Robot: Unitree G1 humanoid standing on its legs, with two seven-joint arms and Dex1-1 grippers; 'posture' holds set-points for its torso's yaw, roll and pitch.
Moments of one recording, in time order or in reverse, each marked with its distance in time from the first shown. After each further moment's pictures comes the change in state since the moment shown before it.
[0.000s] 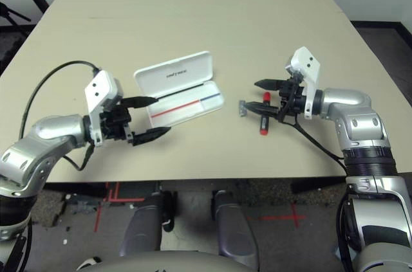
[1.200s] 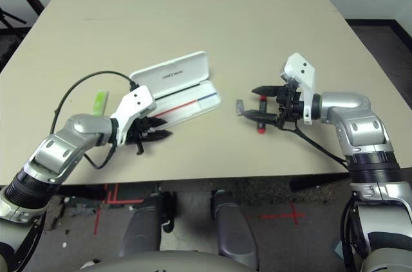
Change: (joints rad) left arm -0.072 -0.048 -0.136 0.127 0.163 0.094 -0.035; right arm 0.059 -0.064 0.035 -0.130 0.022 0.104 0.030
